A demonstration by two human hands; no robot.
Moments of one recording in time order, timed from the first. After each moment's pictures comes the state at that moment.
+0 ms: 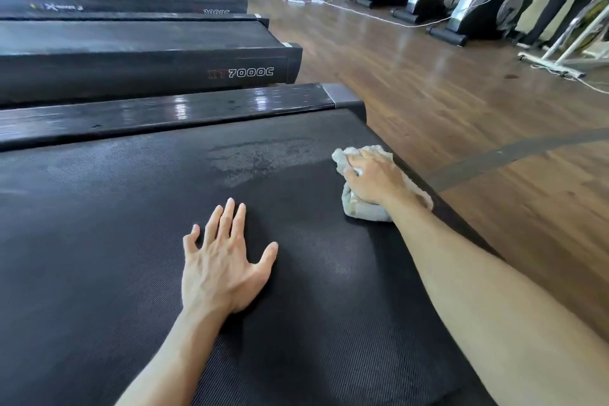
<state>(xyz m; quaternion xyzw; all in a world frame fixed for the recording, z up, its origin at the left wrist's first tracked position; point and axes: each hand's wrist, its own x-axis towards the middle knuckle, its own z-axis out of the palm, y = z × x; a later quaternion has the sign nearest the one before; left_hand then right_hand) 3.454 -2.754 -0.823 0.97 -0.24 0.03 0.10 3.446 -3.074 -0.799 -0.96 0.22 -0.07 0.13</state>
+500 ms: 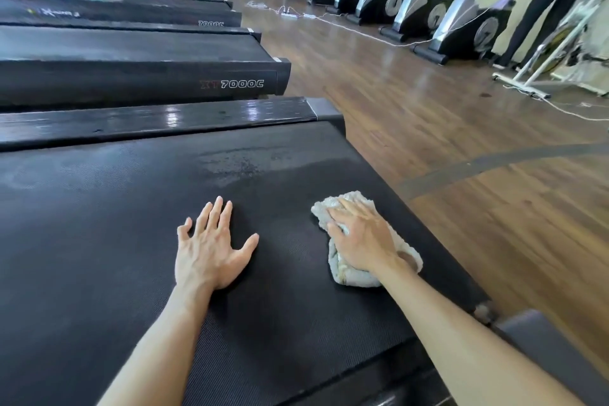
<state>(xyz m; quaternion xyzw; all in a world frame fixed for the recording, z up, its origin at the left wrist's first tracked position) 3.449 -2.754 -0.817 0.97 -0.24 0.02 0.08 3.320 -3.009 -0.802 -0.97 0.17 -0.08 0.12</state>
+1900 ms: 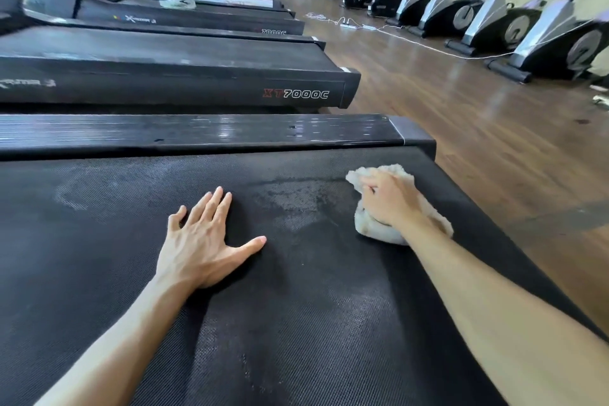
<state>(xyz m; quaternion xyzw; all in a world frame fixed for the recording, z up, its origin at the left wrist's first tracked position) 3.614 -2.687 -0.826 0.97 -0.21 0.04 0.09 3.569 -3.029 -0.799 -0.98 0.15 -0.12 0.06</state>
